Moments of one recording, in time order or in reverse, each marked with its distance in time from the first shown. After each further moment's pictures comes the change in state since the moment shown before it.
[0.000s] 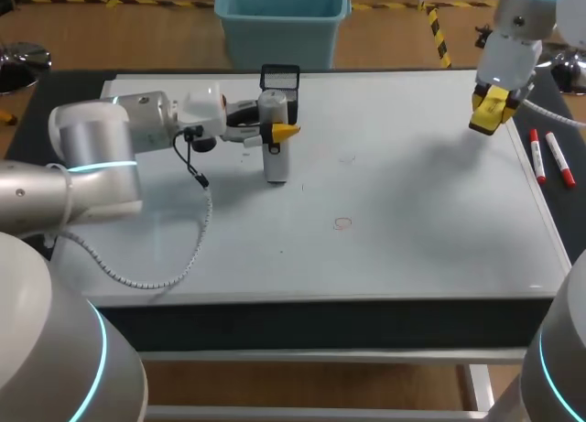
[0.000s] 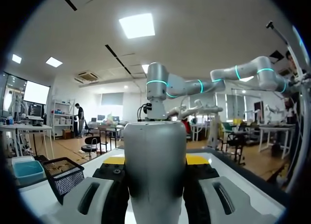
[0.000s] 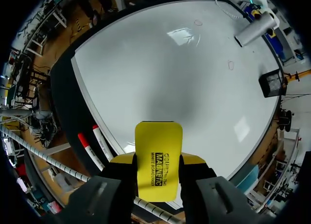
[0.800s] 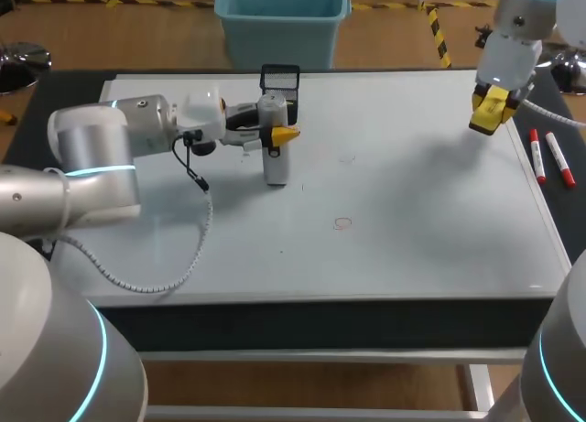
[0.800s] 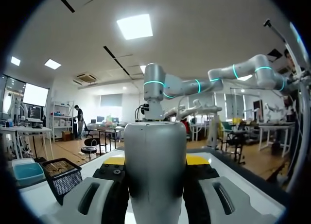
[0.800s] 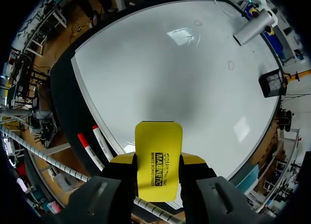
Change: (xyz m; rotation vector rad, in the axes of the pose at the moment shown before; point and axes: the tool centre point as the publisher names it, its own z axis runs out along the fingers) left arm 0.009 -0.001 -0.001 0.008 0.006 0.016; right arm 0.000 0.000 0.000 0.000 0.000 0.000
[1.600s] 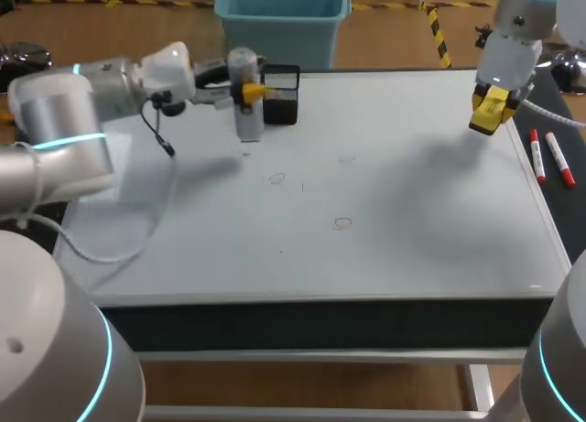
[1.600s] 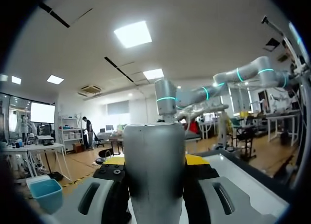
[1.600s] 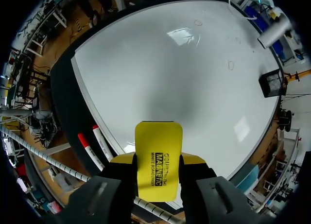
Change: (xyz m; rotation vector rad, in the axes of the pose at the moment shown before) left arm -0.054 -0.073 -0.046 0.009 -0.077 0.117; right arm 0.000 0.000 0.000 0.000 0.000 0.000
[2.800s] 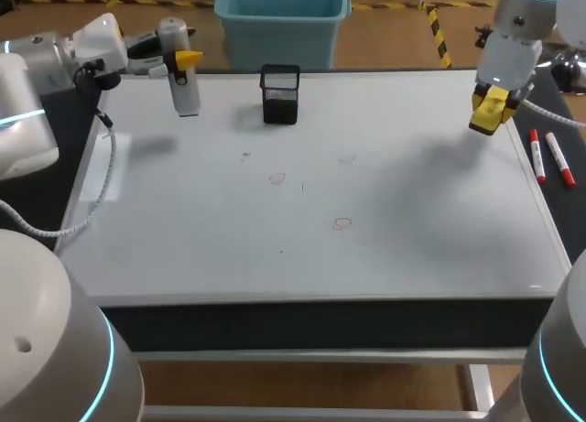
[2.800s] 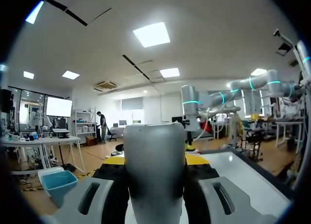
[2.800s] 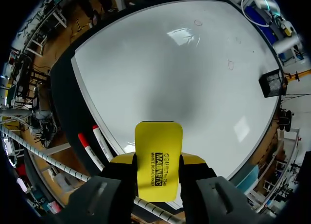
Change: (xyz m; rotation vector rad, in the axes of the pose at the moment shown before) left arm -0.092 -0.013 -0.100 -0.022 -0.109 -0.048; right arm 0.000 0.000 0.000 0.000 0.000 0.000
